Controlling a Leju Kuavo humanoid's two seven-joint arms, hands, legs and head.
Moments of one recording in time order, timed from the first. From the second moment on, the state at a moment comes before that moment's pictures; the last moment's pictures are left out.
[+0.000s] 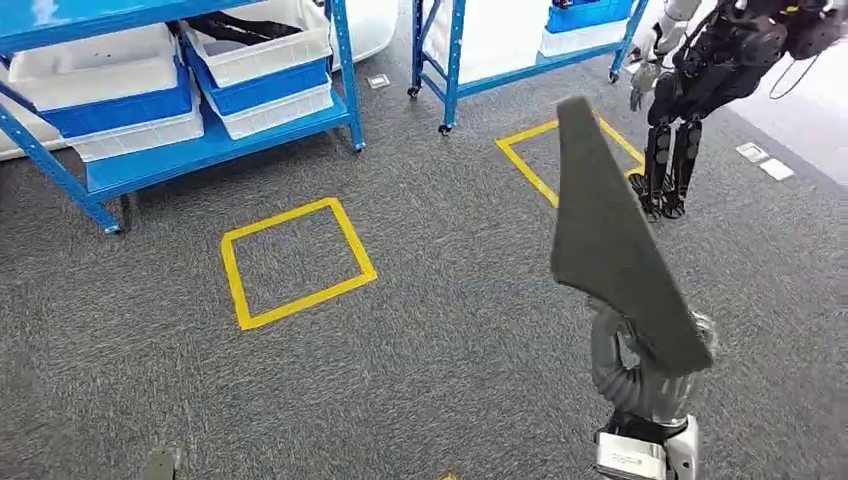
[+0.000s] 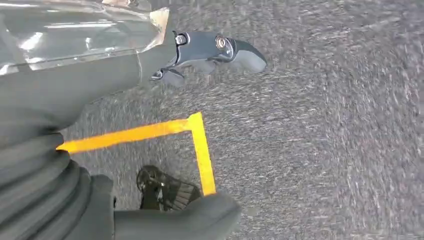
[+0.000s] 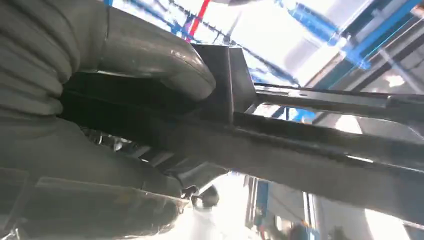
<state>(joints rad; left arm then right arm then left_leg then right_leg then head) -0.18 -0.08 1.05 -0.19 -0.50 0.13 -0.35 0.04 -0.05 0.54 -1.80 0.62 -0.62 -0.58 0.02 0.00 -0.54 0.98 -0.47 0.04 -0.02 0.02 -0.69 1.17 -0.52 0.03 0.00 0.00</state>
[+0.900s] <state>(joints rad) -0.19 -0.09 1.05 -0.19 -0.56 0.14 -0.33 0.16 -0.03 0.48 -1.95 0.76 -0.62 -0.51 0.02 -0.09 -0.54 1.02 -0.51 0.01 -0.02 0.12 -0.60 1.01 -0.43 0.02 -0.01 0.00</state>
